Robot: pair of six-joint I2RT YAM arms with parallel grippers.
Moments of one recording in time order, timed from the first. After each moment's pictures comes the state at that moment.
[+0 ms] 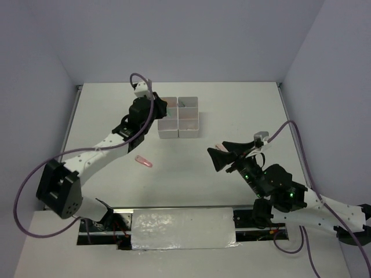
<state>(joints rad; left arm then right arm) -0.56 1.39 1.04 0.16 -0.31 -0.52 1.22 0.46 0.60 0.01 0.65 0.35</state>
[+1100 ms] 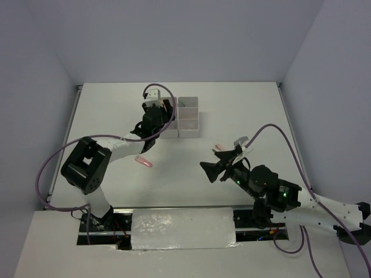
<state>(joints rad) -0.55 1.72 0.98 0.56 -0.44 -0.40 1.22 0.48 0.55 -0.13 0.51 0.31</state>
